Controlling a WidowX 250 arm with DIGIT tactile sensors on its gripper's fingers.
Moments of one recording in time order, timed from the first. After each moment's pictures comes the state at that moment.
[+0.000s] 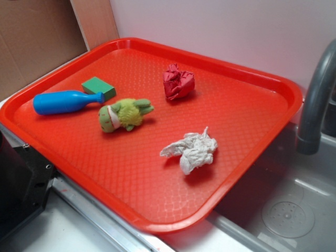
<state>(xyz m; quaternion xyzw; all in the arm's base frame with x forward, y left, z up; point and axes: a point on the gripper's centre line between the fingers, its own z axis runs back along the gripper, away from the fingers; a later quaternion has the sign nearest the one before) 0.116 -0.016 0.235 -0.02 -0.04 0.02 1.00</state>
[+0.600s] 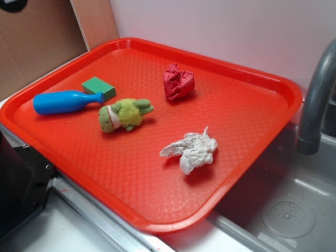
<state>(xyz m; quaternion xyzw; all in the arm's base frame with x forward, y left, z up) 0.119 -0.007 0.220 -0.01 -0.05 -0.01 1.00</state>
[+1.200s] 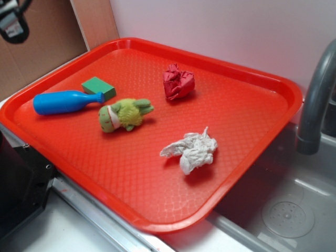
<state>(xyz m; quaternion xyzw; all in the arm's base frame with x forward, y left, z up) 0.131 0.025 0.187 0.05 -0.11 -0.16 0.98</state>
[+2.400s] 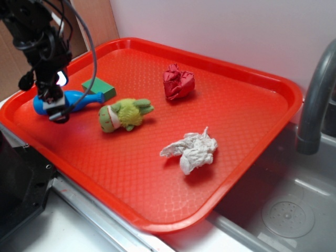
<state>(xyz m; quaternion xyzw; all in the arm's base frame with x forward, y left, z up) 0.159 0.073 0.043 0.10 -0.07 -0.27 0.96</state>
